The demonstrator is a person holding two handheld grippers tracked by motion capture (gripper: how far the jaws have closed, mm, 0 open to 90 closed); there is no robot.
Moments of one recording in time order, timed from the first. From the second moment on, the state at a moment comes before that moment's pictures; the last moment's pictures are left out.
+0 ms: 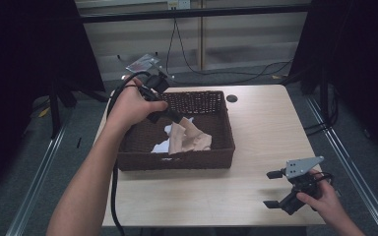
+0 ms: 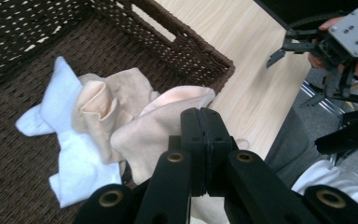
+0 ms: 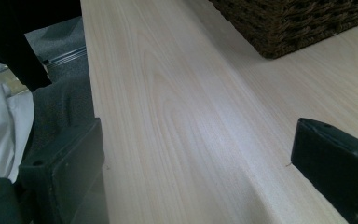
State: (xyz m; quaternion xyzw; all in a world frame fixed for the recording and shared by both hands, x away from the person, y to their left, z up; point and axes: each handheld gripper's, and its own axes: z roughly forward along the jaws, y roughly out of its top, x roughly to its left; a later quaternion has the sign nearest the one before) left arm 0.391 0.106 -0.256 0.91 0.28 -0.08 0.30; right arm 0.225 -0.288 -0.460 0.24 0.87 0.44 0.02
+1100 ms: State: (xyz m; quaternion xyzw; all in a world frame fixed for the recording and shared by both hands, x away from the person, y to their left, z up) left arm 0.355 0.073 -0.277 0.92 0.20 -0.11 0.31; right arm 0.224 -0.287 -0.461 0.24 0.87 0.43 0.02
